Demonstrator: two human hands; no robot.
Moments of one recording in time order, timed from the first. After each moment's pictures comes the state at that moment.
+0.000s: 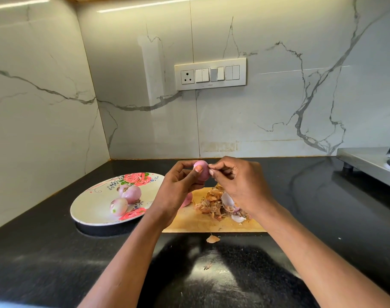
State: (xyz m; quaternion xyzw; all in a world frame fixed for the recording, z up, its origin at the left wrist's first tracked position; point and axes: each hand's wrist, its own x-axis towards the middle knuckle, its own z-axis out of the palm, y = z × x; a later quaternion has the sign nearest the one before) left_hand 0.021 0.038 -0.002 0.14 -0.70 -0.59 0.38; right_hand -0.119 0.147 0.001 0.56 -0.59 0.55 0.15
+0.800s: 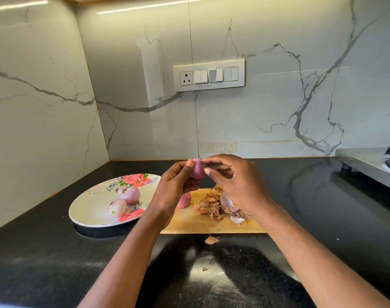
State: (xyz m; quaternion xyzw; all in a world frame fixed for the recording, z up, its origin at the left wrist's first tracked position) left_hand 0.021 0.038 0.001 0.17 -0.67 -0.61 0.39; right_hand -0.115 0.148 0.010 0.58 -0.59 0.56 0.09
